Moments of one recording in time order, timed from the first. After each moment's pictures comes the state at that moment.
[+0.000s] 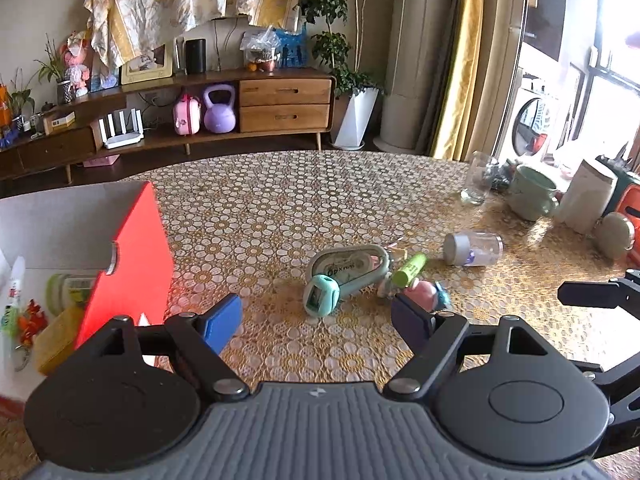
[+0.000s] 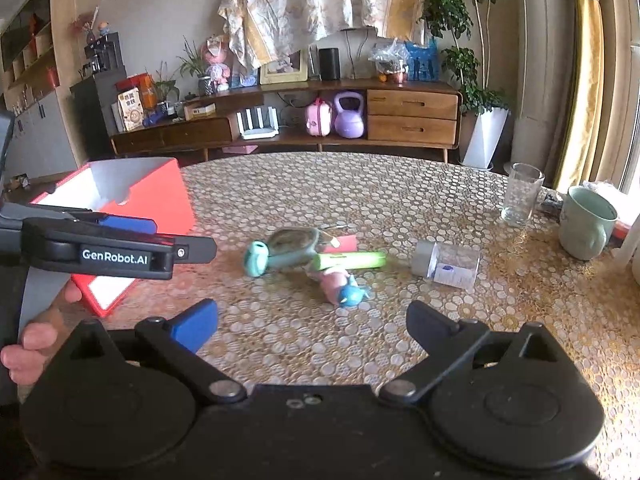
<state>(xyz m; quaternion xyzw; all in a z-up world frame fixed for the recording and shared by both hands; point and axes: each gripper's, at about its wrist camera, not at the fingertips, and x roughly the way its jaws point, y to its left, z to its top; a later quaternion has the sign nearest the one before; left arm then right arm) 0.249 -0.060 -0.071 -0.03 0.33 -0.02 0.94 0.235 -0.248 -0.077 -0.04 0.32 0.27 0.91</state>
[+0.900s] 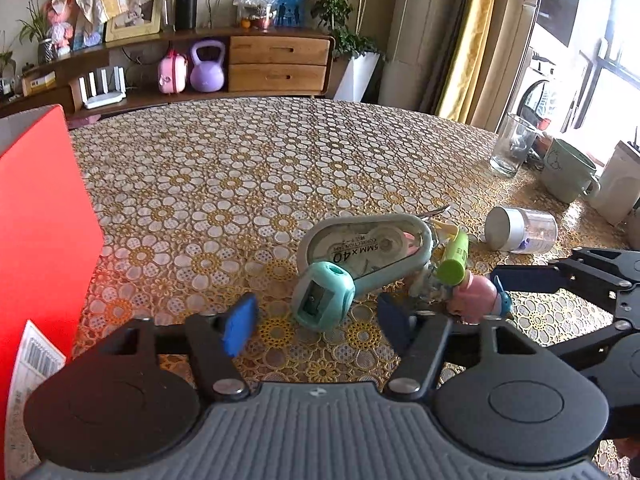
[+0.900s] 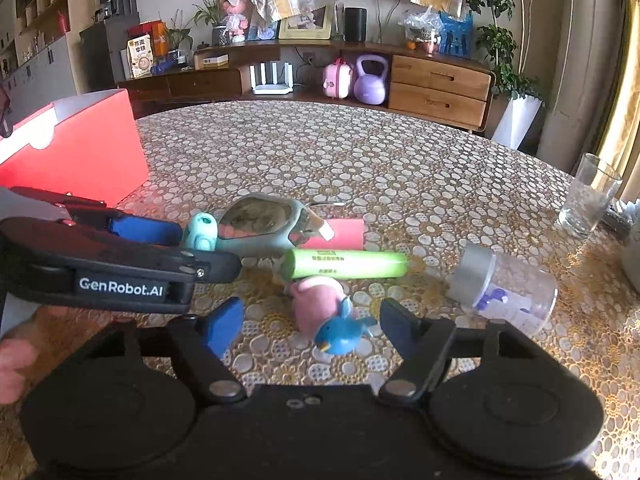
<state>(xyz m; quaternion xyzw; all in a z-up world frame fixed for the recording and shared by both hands) 0.328 -0.060 -0.142 -0.05 0.37 -0.04 0.93 0.318 -0.202 -0.139 -0.10 0.35 0.29 0.88</state>
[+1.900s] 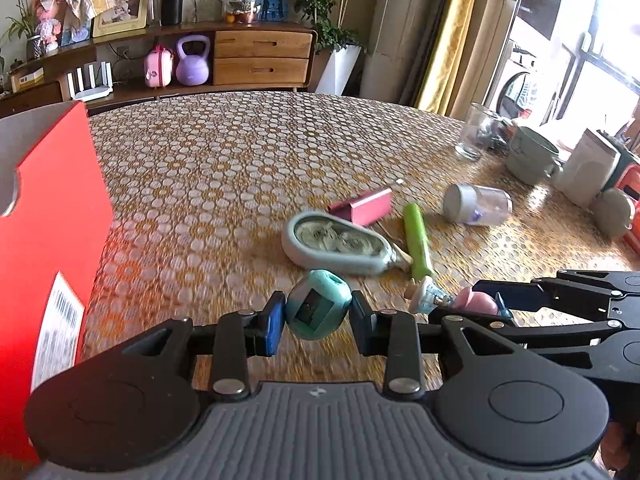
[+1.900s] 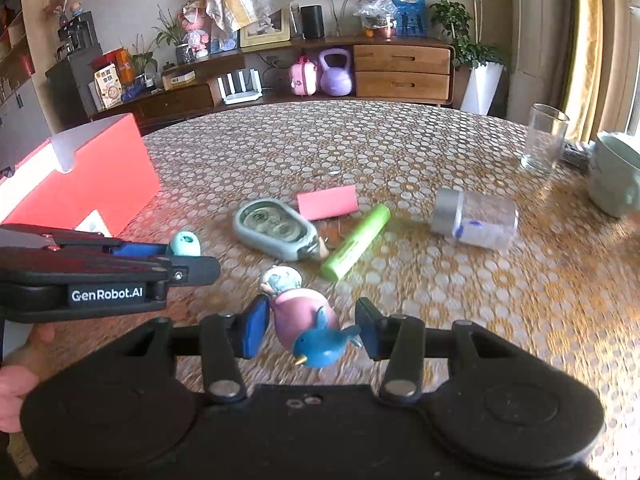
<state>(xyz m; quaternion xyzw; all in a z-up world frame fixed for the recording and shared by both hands) 0.280 -0.062 -0.120 -0.06 0.38 -0.07 0.92 0.264 -0.225 -0.121 -0.03 0.38 0.25 0.89</state>
